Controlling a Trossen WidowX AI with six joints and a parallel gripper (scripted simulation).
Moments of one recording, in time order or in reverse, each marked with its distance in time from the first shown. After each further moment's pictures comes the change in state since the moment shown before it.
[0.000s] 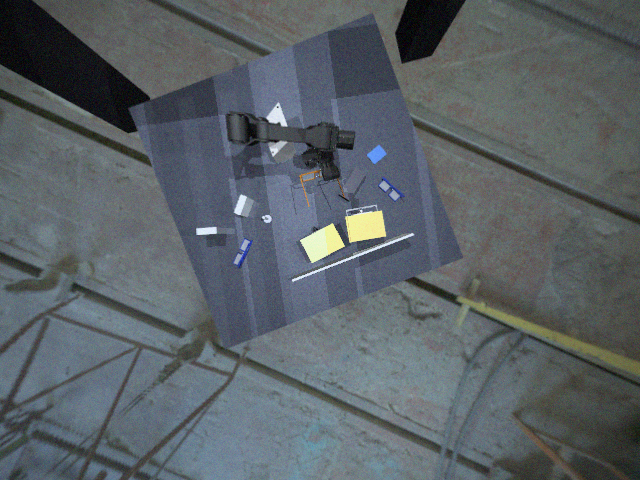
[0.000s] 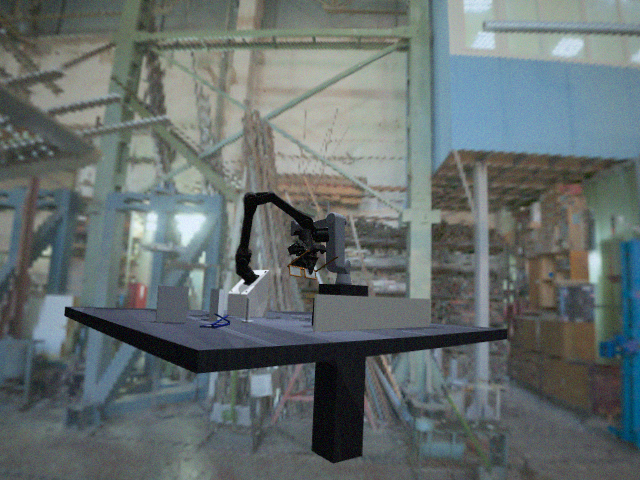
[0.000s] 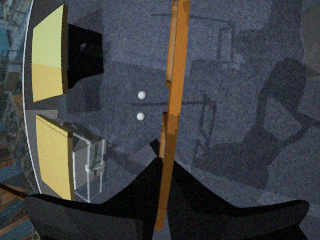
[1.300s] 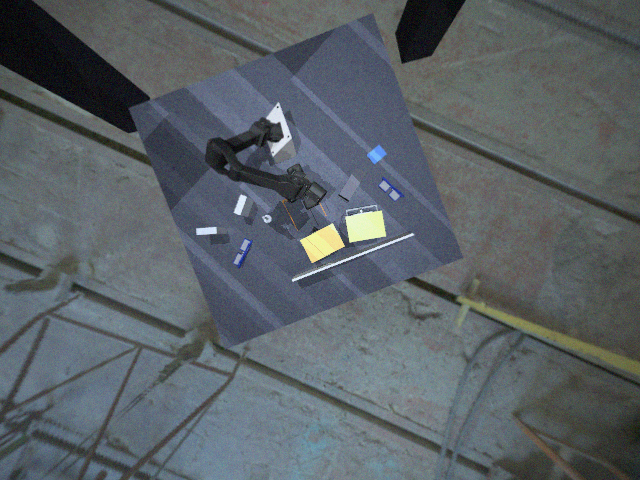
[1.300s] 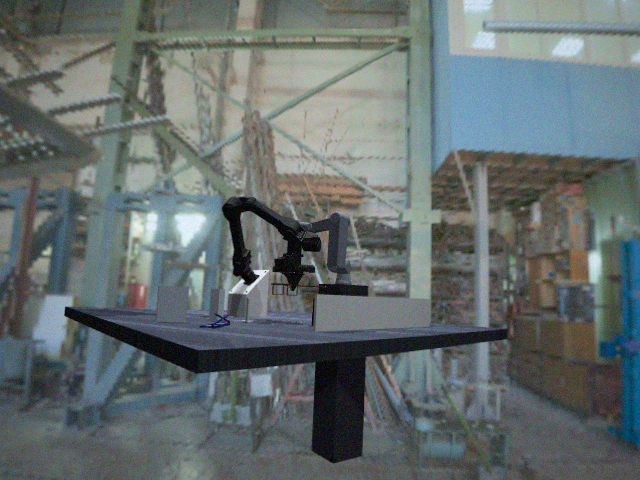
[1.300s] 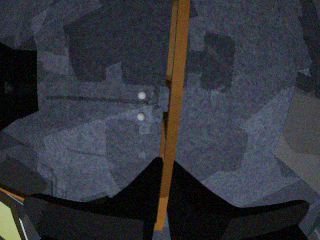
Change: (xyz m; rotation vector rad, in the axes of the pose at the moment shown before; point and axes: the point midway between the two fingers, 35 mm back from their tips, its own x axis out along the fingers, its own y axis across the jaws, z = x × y) arm 0.089 0.014 0.106 -0.194 0.109 -0.388
